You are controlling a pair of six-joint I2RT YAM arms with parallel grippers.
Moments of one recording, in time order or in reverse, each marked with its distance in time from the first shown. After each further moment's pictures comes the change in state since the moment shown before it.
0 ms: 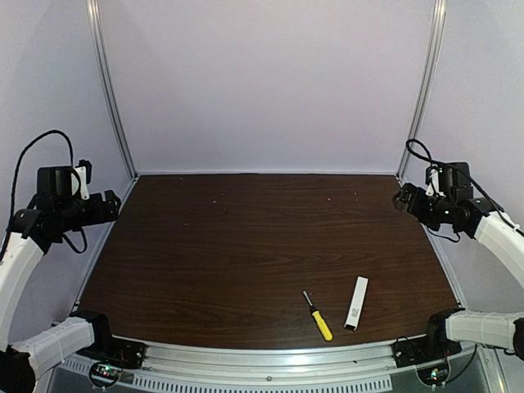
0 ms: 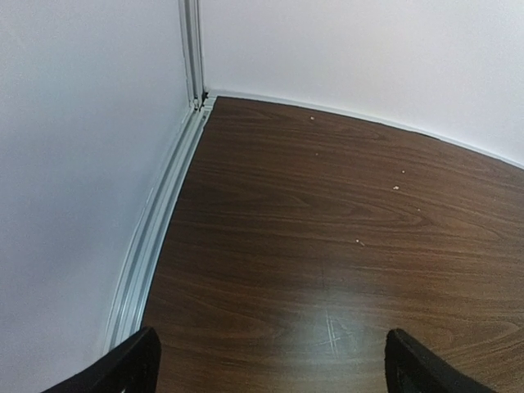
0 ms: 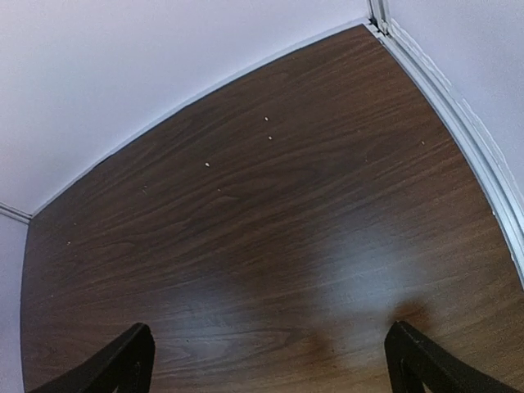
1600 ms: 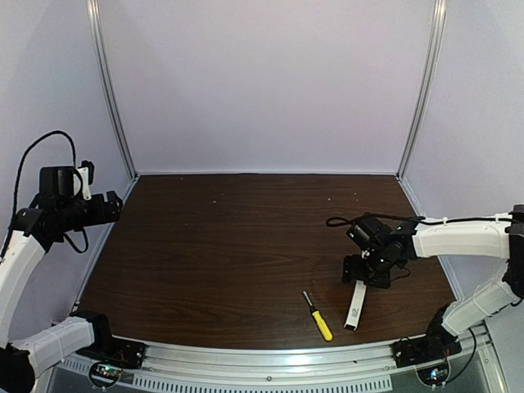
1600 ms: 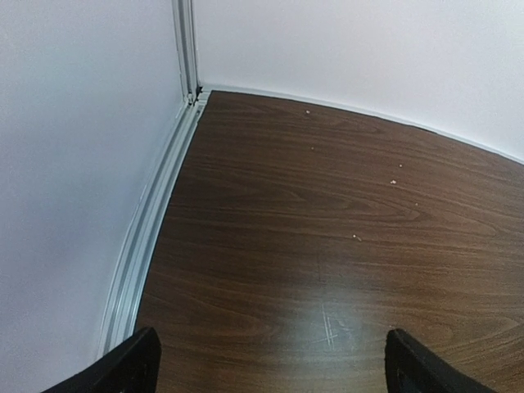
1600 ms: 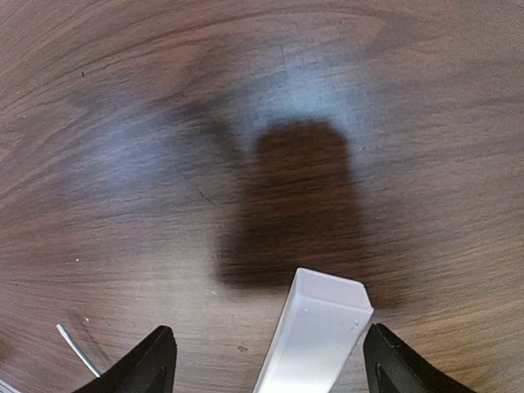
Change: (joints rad) left arm 0.000 0.016 -0.006 0.006 0.023 0.001; right arm 0.627 0.400 -0.096 -0.169 0.136 0.373
